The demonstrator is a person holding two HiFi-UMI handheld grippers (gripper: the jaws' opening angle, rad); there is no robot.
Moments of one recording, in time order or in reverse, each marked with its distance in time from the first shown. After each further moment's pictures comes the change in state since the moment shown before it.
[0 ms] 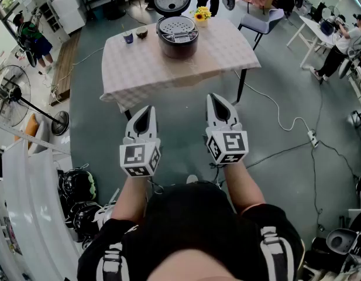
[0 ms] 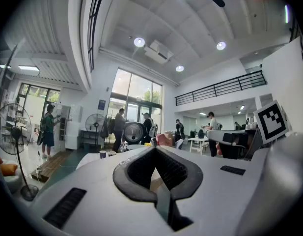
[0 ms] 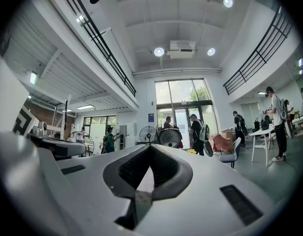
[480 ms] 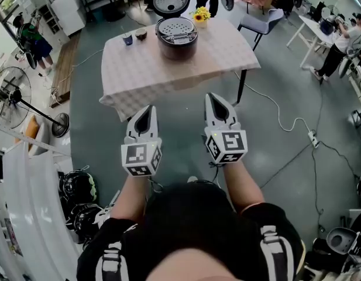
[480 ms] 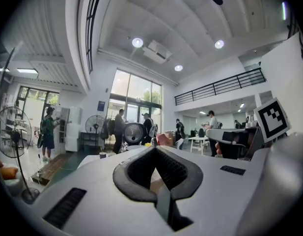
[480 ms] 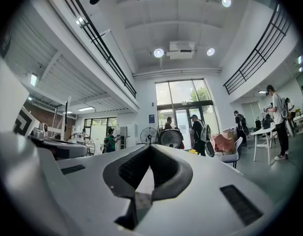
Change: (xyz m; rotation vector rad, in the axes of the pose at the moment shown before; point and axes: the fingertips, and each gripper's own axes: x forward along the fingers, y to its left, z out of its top) left arm 0.012 -0.001 0.000 0.021 -0.001 0.003; right arm 0.010 -0.002 -0.001 0.010 -0.015 0.011
